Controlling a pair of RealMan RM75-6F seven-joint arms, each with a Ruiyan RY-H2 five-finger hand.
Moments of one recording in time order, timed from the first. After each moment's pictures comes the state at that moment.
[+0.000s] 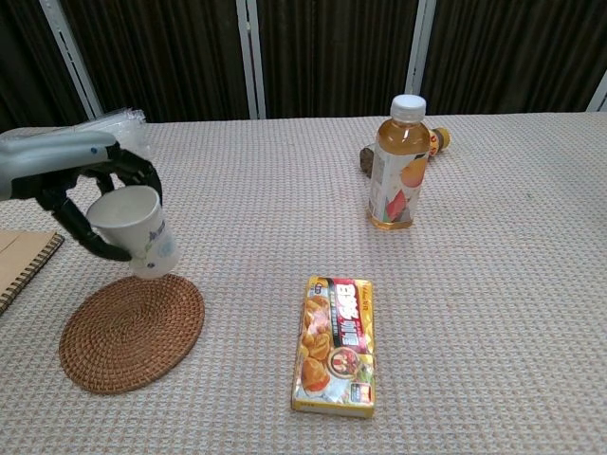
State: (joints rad) left arm -0.63 -1.31 -0.12 -1.67 1.25 0.88 0.09; right arm 0.19 -1.17 0.15 -1.64 -1.28 1.44 -0.31
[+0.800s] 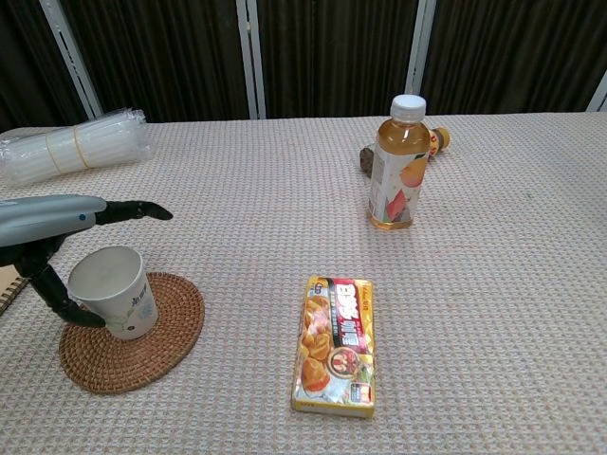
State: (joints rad) left arm -0.60 -1.32 -0.02 -1.70 1.24 0.89 0.21; right arm 0.18 -1.15 0.16 -1.65 -1.28 1.44 -0.29
